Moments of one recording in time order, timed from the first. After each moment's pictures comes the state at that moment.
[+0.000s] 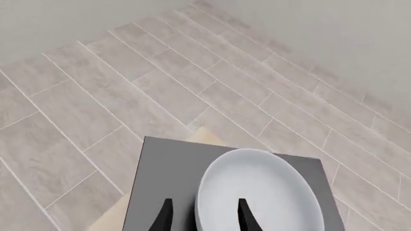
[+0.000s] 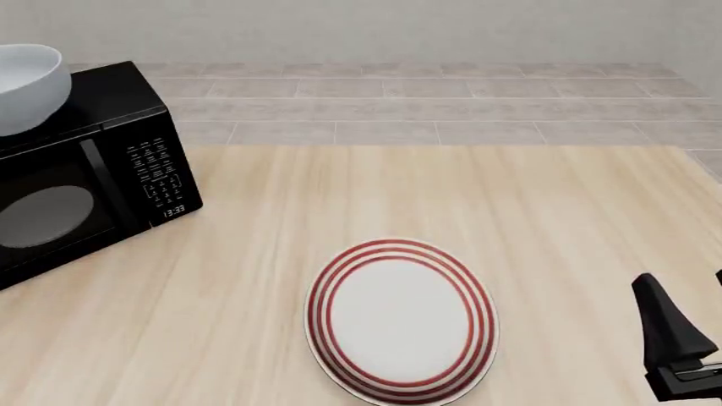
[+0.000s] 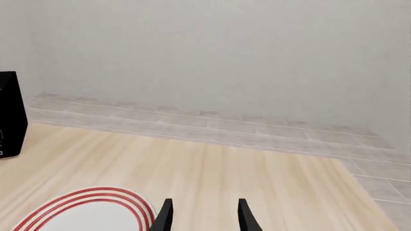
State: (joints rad) left arm 0.59 1.53 -1.46 0.36 -0.22; right arm 0.11 0.00 0.00 -0.05 -0.08
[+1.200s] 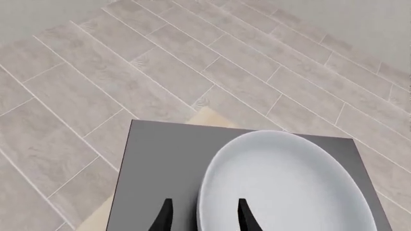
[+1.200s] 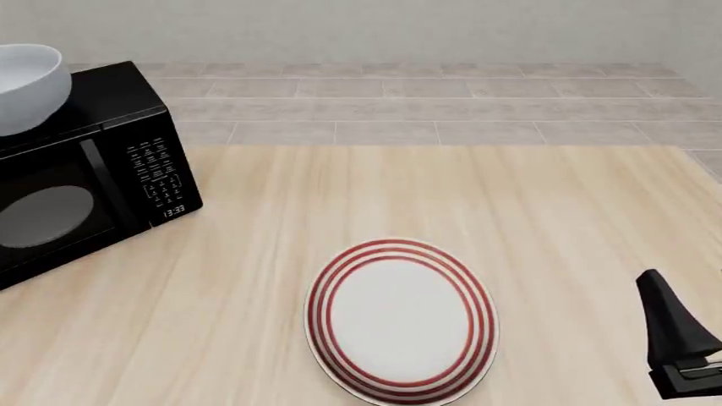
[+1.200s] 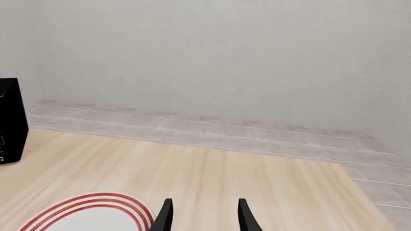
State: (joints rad) left arm 0.57 1.69 -1.38 0.21 -0.17; right arm 0.11 0.00 -0.01 -0.07 -0.08
